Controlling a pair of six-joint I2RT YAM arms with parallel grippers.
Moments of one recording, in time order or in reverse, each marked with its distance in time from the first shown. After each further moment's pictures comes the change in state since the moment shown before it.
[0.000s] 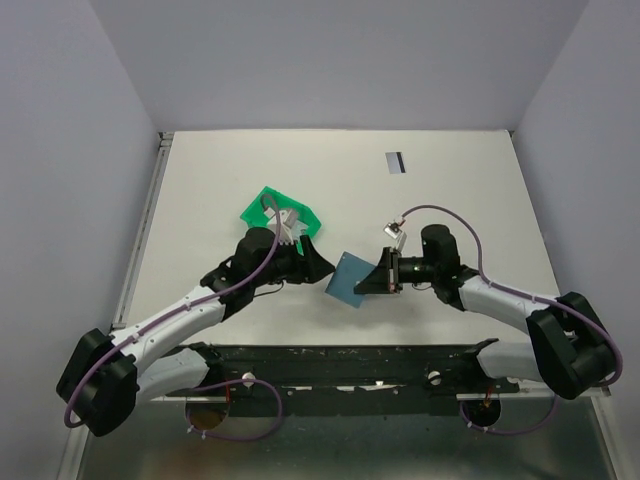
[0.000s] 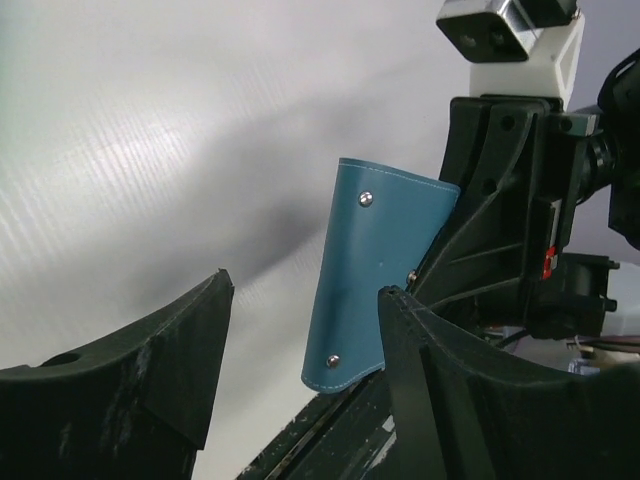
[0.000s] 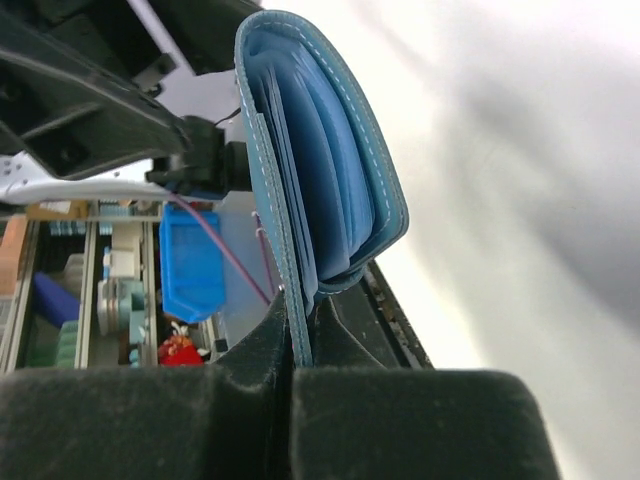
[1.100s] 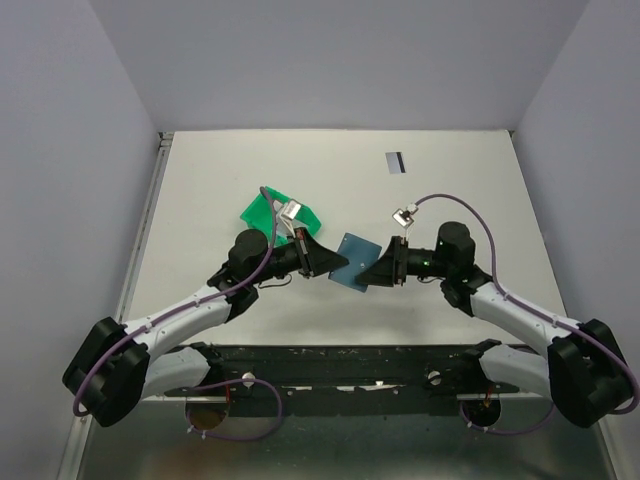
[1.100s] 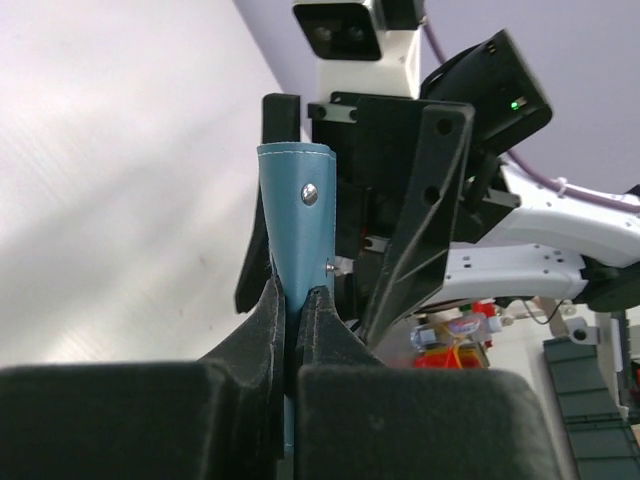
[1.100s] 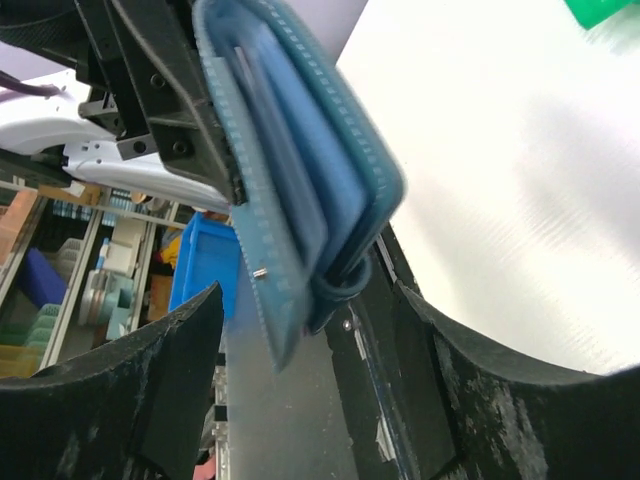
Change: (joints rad) left arm 0.000 0.060 -0.057 0.475 0.260 -0.254; right arm -0.006 -0.163 0.007 0.138 -0.055 0.071
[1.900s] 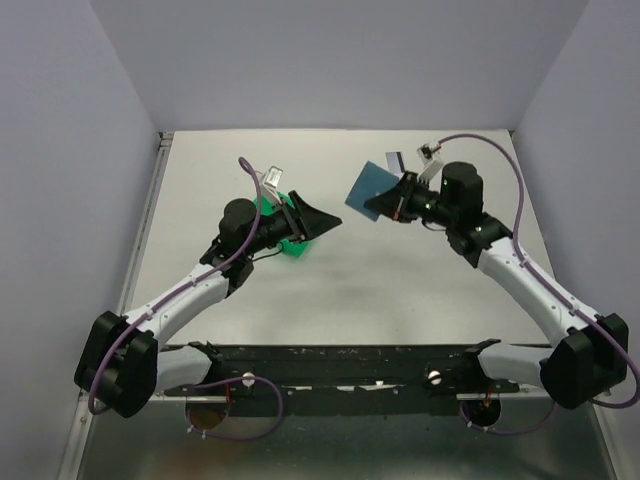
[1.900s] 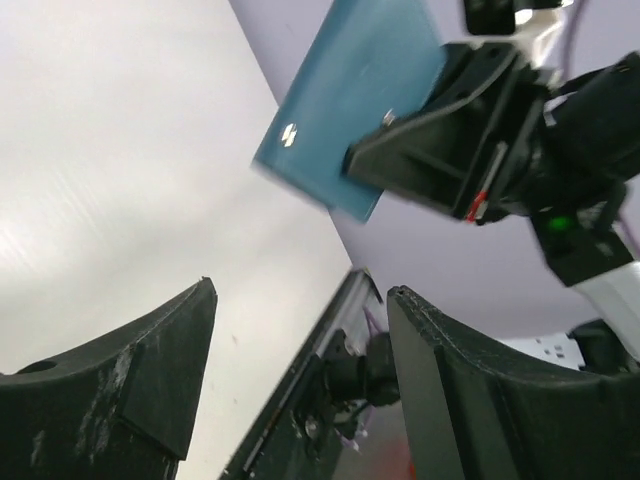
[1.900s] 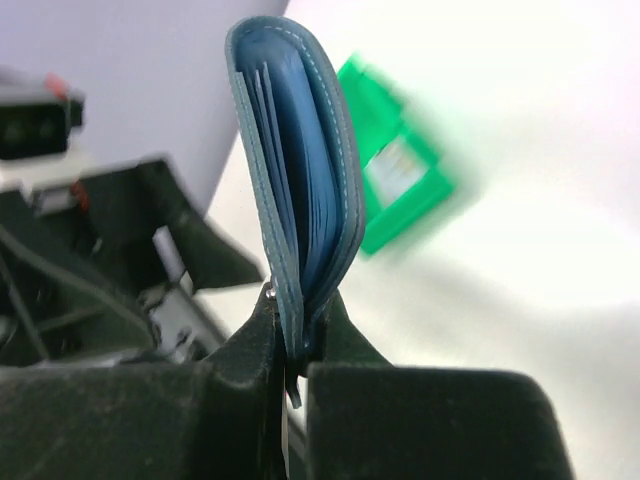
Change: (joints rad) left arm 0.132 0.080 0.141 -0.031 0.001 -0.037; right arm -0.045 0.064 0.420 -0.444 0.435 -0.167
